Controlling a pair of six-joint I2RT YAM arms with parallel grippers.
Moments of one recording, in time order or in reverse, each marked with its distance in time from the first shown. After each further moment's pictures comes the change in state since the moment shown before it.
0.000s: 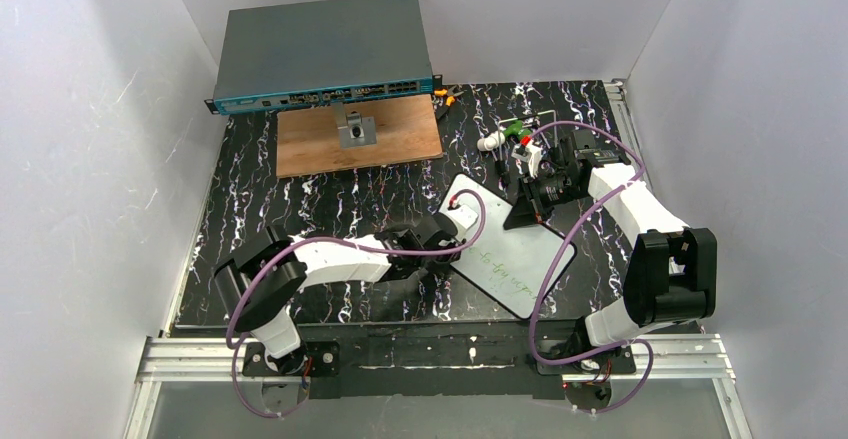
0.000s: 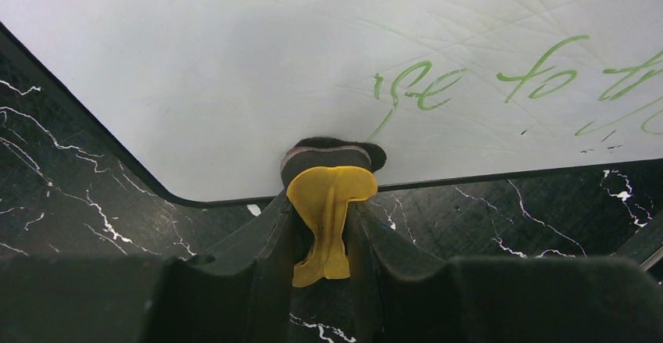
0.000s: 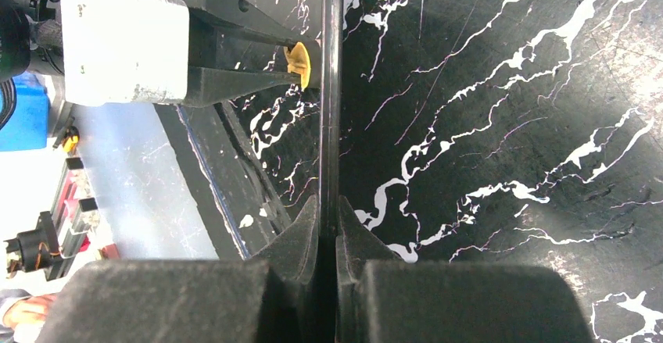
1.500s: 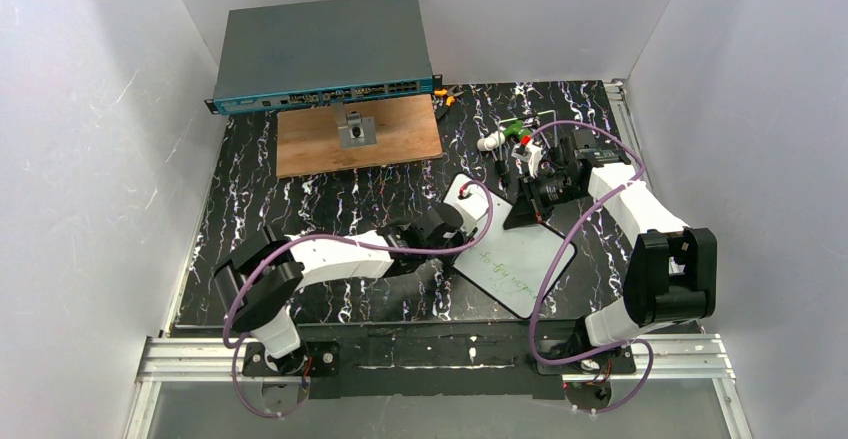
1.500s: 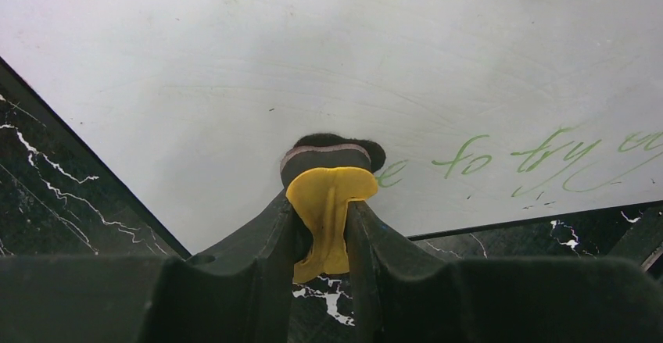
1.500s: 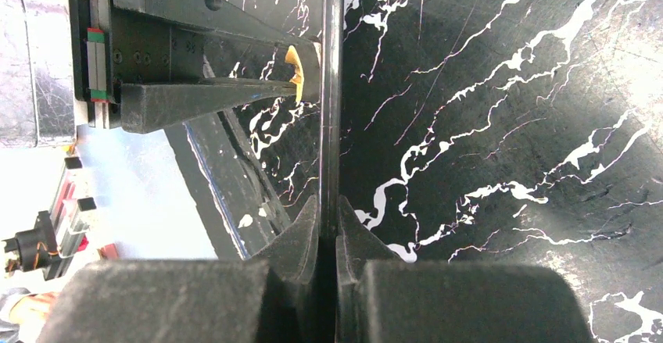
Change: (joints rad) left arm -0.007 0.002 0.086 0.042 -0.010 0.071; right arm 0.001 0.000 0.004 -0.003 -0.003 -0.004
